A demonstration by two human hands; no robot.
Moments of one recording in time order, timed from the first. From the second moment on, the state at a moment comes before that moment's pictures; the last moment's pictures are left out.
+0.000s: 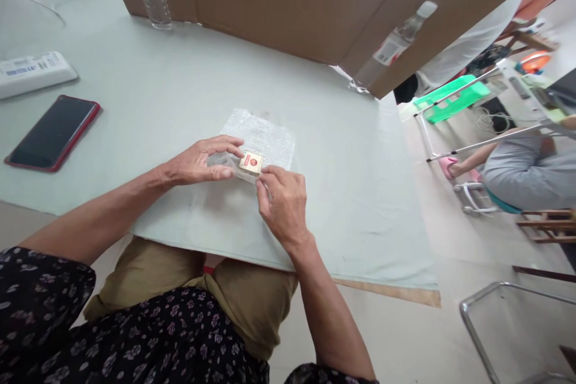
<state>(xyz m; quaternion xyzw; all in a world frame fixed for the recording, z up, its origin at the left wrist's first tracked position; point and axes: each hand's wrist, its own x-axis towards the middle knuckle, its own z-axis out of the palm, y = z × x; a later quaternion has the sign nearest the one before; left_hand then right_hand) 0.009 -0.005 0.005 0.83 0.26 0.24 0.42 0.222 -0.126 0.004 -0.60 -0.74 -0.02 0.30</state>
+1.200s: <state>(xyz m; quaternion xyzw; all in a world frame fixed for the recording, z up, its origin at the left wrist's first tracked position) 0.039 -0.008 -0.012 0.66 0.38 0.35 0.54 0.231 -0.082 -0.019 -0.64 -0.58 0.20 0.45</state>
